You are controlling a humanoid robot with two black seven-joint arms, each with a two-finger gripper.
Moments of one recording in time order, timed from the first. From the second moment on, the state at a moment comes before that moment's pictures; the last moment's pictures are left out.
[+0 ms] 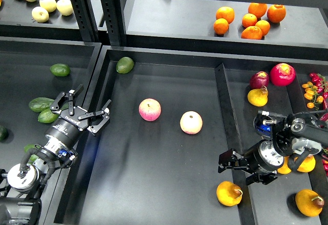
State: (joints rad) left arm -0.10 0.00 -1.53 -1.01 -0.16 -0.49 0.49; right arm 0.94 -0.48 -0.07 1.10 -0.57 0.58 -0.49
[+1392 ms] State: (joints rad) left arm -0.08 0.00 -1.53 -1.04 -0.16 -0.49 0.49; right arm 0.91 -0.38 -0.15 1.00 -0.58 0.58 -0.49
